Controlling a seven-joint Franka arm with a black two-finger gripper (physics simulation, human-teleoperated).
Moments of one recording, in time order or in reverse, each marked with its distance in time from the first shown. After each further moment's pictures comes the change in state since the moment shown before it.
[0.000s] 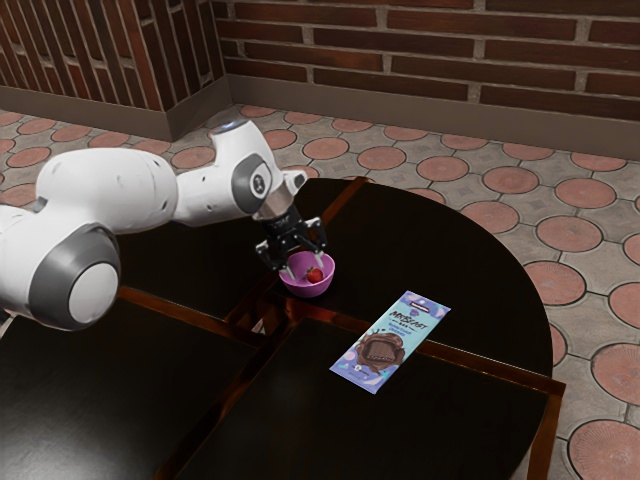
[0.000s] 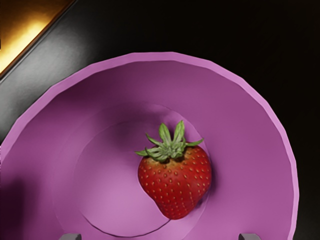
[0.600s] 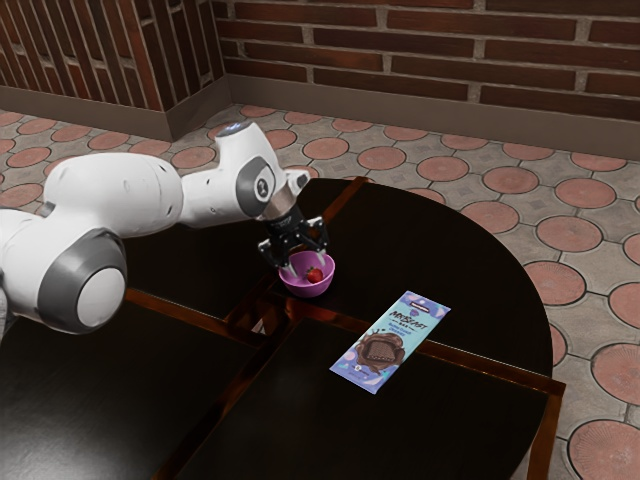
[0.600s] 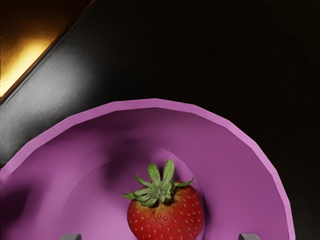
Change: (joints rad) arm 0.003 0.037 -0.001 0.039 0.019 0.038 0.022
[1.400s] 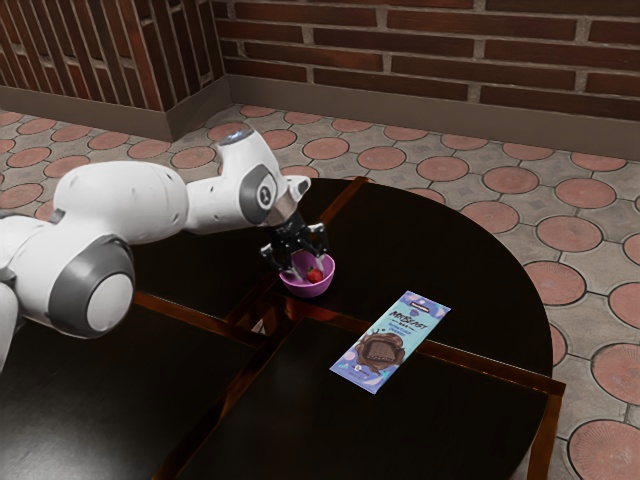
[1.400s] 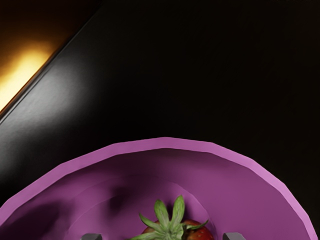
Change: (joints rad) arm 0.010 0.053 -0.004 0.041 -0.001 0.025 0.020
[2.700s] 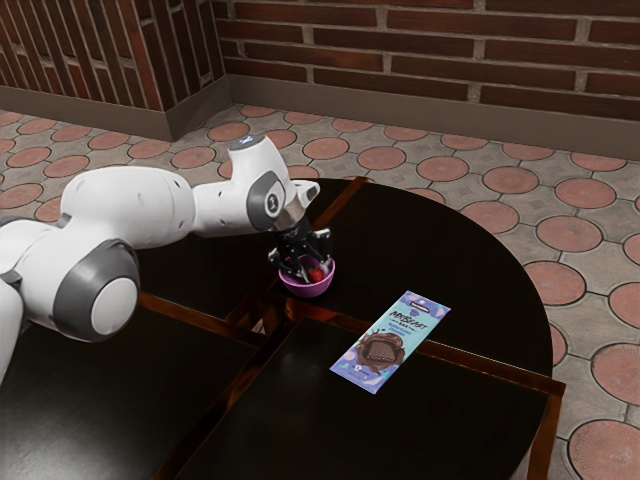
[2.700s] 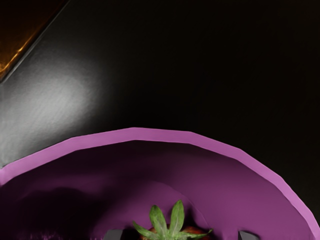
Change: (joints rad) arm 0.000 0.024 -0.026 0.017 0.065 0.018 -0.001
